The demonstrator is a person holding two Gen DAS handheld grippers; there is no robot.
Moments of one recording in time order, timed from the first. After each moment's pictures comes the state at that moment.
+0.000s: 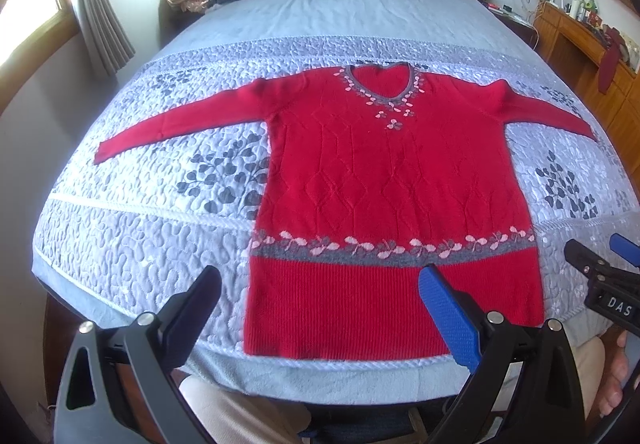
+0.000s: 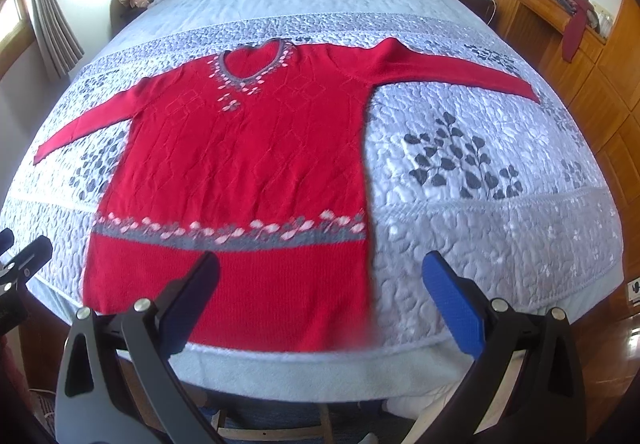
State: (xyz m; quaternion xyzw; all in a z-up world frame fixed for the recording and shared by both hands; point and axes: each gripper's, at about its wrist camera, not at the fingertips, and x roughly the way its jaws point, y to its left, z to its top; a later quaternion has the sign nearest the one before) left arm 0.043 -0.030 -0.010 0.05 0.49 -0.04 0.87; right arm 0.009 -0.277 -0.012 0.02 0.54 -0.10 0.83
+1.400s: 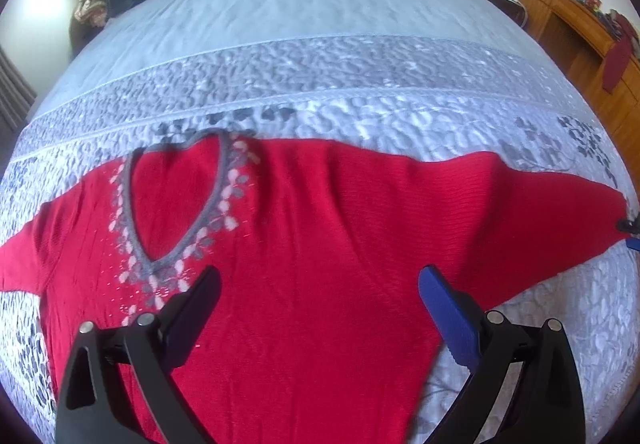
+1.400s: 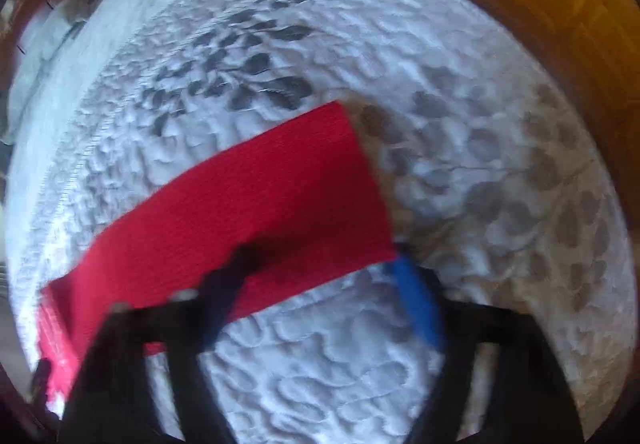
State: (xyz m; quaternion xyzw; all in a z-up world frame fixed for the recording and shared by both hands) left arm 0.364 -0.332 -0.112 0.06 0.53 -0.08 0.84; right arm 0.253 -0.813 -0.138 0.27 0.56 -0.22 0.75
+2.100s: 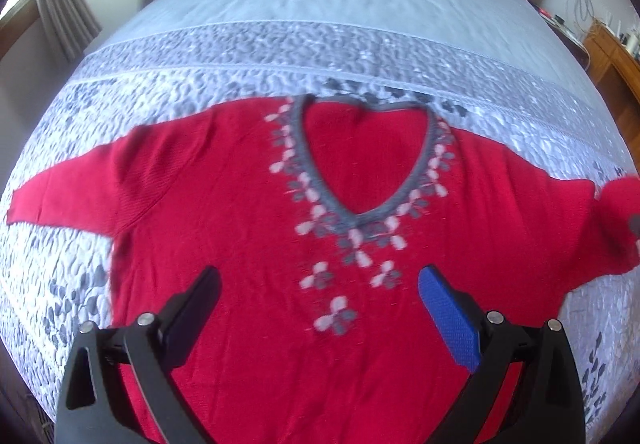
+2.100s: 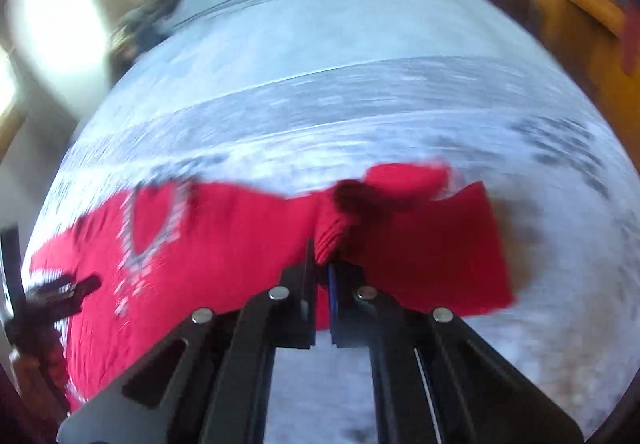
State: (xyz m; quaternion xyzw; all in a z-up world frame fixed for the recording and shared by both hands) left arm 0.347 -0.153 -0.105 0.00 0.55 0.01 0.84; right arm 0.319 -0.468 -0.051 0.11 0.49 0.05 0.87
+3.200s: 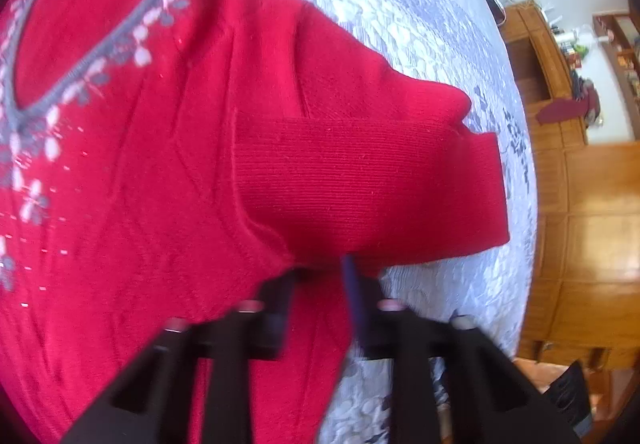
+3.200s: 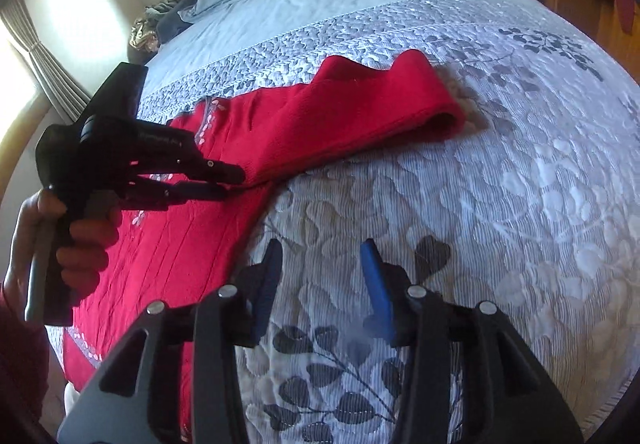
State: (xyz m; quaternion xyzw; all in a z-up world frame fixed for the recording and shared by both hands) left arm 0.371 -0.307 -0.175 -0.18 0.68 -0.22 0.68; right arm 0.173 -0.490 -0.101 0.16 0.47 0.04 0.87
